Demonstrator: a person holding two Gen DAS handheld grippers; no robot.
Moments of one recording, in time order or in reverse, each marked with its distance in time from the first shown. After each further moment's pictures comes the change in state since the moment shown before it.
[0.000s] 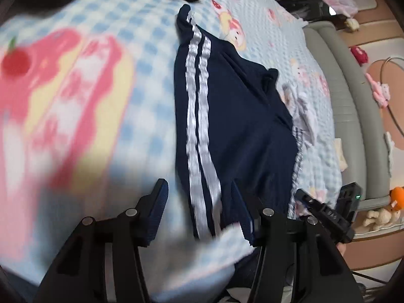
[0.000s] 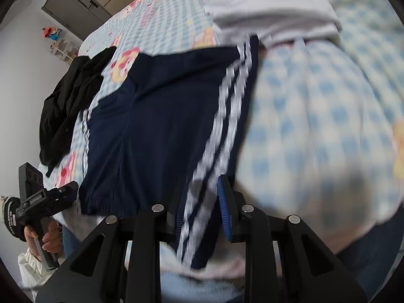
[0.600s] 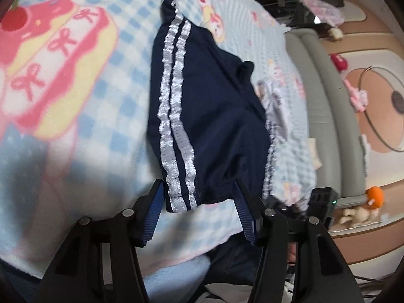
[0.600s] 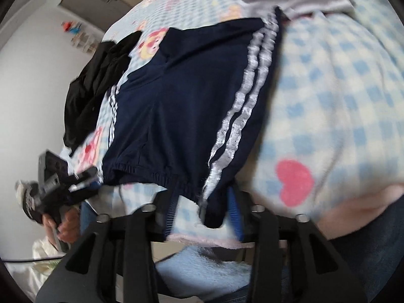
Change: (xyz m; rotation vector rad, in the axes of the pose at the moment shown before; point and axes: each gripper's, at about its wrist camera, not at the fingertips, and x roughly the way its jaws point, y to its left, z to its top) left arm 0.008 -0.004 -0.022 -0.024 -0.017 -0.148; right arm 0.001 0.005 -0.028 -0.060 0.035 0.118
